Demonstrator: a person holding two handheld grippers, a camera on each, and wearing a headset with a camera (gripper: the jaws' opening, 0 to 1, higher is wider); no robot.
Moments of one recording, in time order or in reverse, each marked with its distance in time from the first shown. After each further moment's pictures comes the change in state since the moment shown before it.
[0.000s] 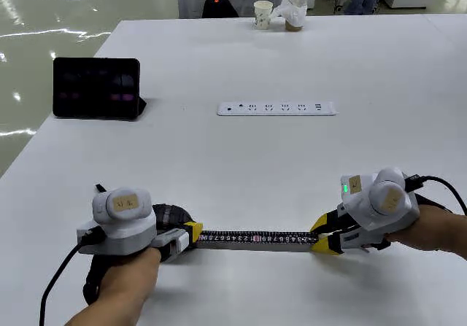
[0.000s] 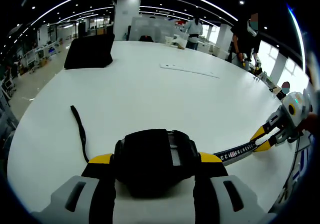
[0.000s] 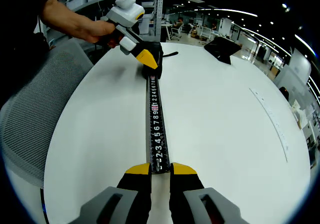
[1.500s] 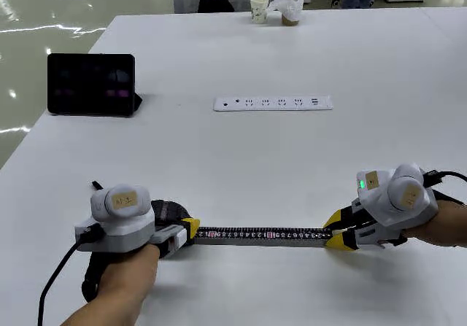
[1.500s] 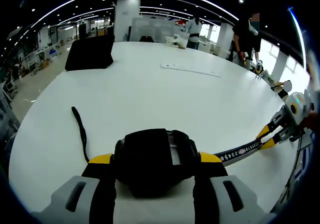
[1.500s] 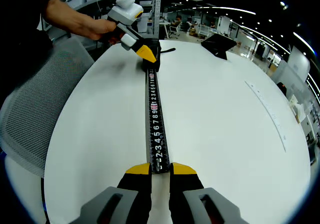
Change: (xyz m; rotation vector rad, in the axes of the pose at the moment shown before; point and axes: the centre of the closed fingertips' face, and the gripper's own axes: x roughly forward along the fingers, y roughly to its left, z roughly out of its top) left arm 0.001 -0.001 0.000 0.013 -0.002 0.018; right arm -0.017 -0.001 -0.026 0.014 0.016 -0.008
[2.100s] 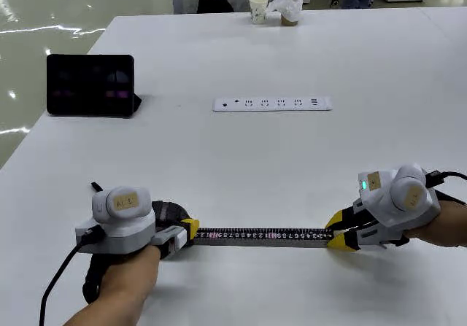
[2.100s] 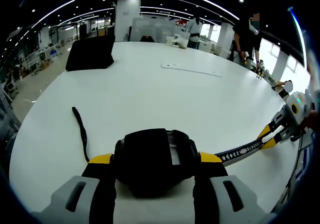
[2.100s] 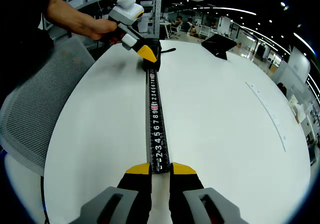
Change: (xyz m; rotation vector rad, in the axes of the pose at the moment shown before) left arm -0.001 0.000 0.000 0.003 0.001 0.009; right arm -0.002 0.000 -0.002 -0.002 -0.003 0.002
